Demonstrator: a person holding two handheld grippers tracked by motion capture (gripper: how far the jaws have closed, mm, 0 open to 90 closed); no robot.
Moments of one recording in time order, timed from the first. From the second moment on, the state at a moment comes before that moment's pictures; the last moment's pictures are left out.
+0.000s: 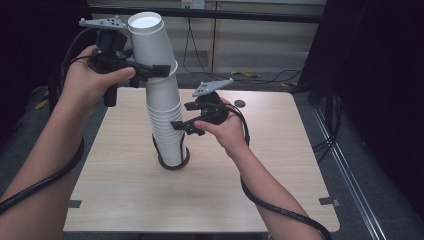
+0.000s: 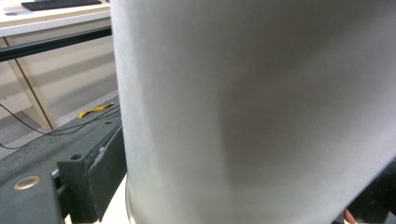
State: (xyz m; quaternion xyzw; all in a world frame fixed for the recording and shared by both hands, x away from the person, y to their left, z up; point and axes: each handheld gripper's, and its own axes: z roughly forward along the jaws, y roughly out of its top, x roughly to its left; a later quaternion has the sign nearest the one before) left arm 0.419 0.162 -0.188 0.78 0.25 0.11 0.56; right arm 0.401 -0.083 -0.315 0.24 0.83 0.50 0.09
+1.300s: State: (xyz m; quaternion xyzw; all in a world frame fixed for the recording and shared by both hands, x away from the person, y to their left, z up) left arm 0.404 0.200 -0.186 0.76 0.26 0.12 0.58; right arm 0.402 -0.096 -0.332 0.25 0.84 0.48 0.09
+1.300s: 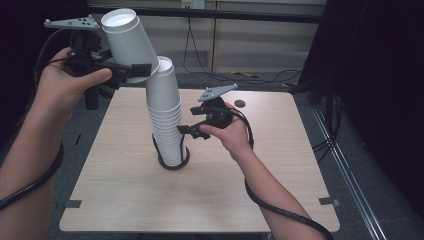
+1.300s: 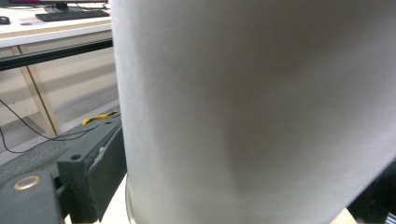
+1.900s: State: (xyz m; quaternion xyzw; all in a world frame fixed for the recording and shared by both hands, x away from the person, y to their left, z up) left arm 0.390 0.226 -0.190 0.77 0.26 0.12 0.57; right arm 0.401 -0.117 -0.342 0.26 0.84 0.47 0.09
